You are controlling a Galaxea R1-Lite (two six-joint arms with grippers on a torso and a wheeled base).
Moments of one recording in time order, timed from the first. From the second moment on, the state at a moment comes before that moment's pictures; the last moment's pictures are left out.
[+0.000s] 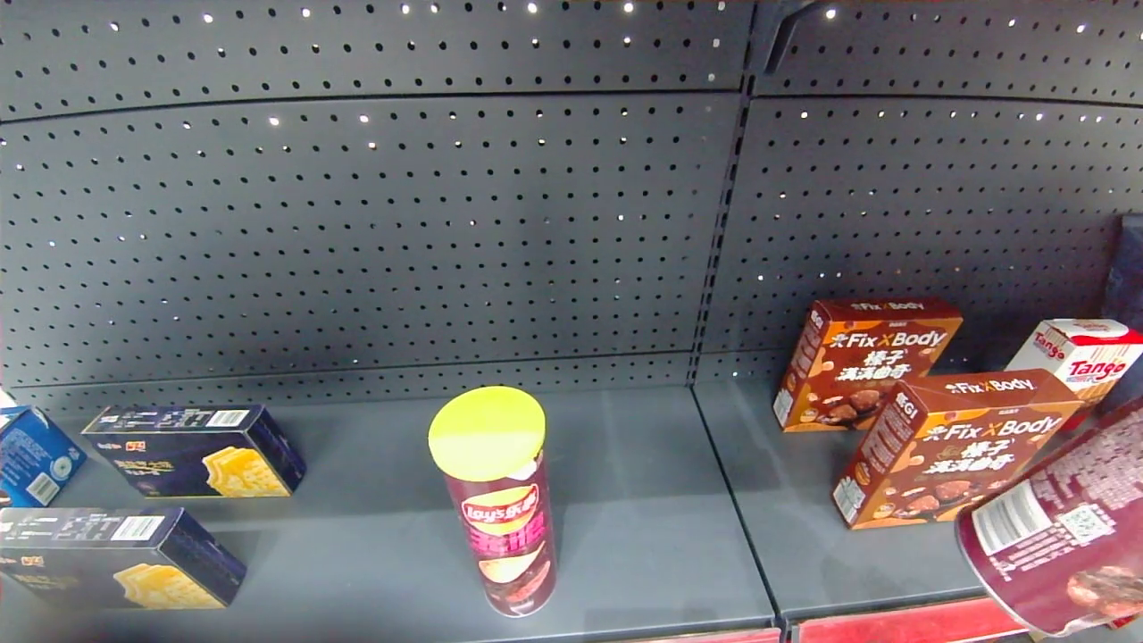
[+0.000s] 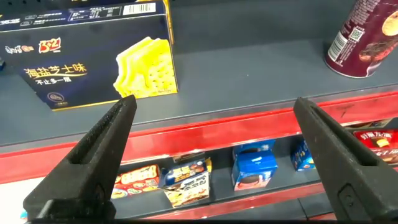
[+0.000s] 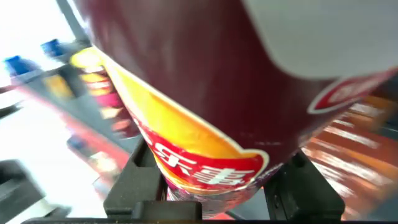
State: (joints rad) left arm -0.11 0.09 0.00 0.00 0.01 0.00; right arm 0.53 0.76 -0.57 -0.21 0.21 0.01
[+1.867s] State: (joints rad) left arm -0.11 0.10 0.00 0.00 0.01 0.00; right arm 0.78 1.99 -1.21 -0.75 -0.01 0.01
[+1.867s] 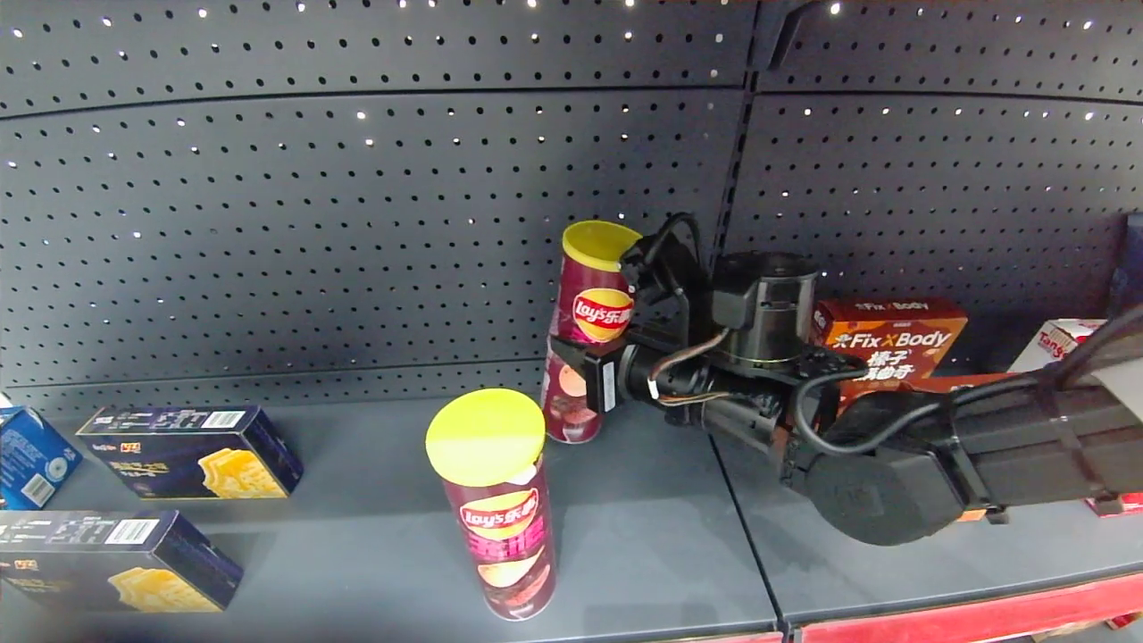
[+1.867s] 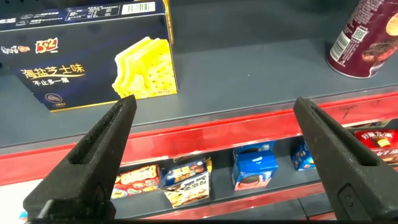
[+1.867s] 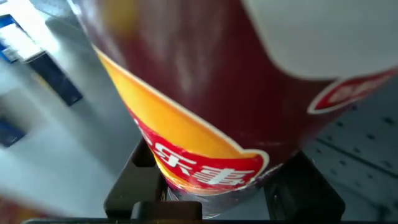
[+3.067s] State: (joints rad) left arm -0.11 0.10 0.00 0.00 0.01 0.00; right arm 0.78 2.10 -1.32 -0.74 -0.09 -0.06
